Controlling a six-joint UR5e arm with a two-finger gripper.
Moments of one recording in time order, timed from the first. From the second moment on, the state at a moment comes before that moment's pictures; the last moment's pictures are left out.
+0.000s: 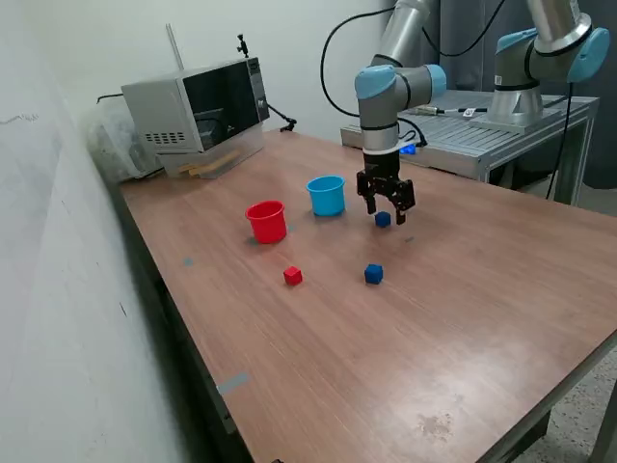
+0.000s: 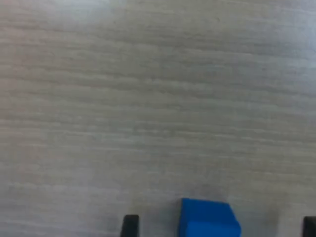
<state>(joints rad) -0.09 -0.95 1.85 -2.50 -1.55 2.98</state>
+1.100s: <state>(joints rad) -0.09 -0.97 1.82 -2.49 -1.56 2.96</state>
